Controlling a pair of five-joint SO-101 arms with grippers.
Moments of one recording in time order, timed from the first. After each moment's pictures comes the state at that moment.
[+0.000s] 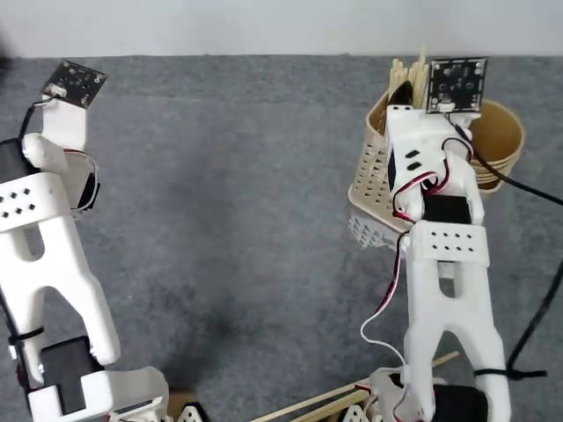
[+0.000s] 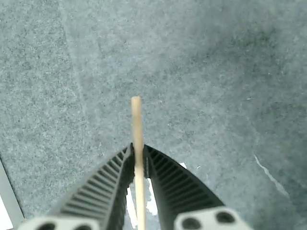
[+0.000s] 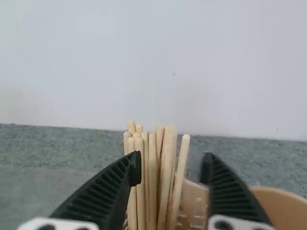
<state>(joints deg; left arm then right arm) -22.2 -5.2 -11.1 99.6 -26.1 1.1 -23.2 30.5 15.2 4.4</state>
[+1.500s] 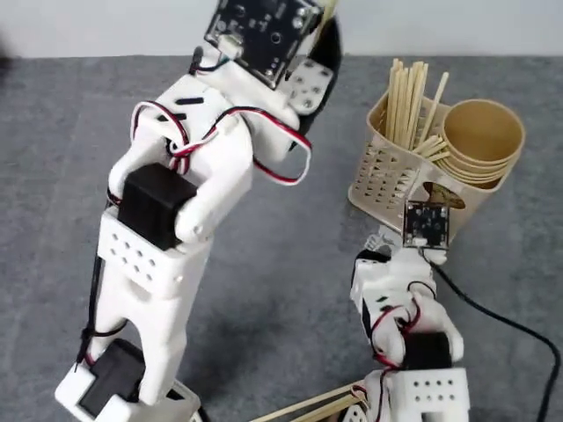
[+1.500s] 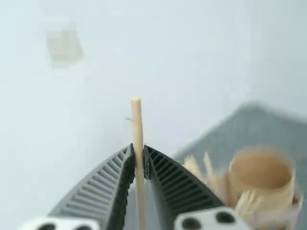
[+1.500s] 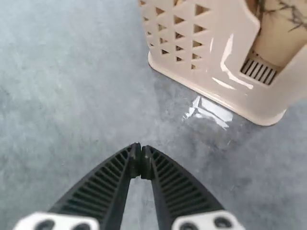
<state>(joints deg) 31.7 -5.2 -39.2 61.0 -1.8 -6.1 -81.1 78.0 54.8 -9.4</state>
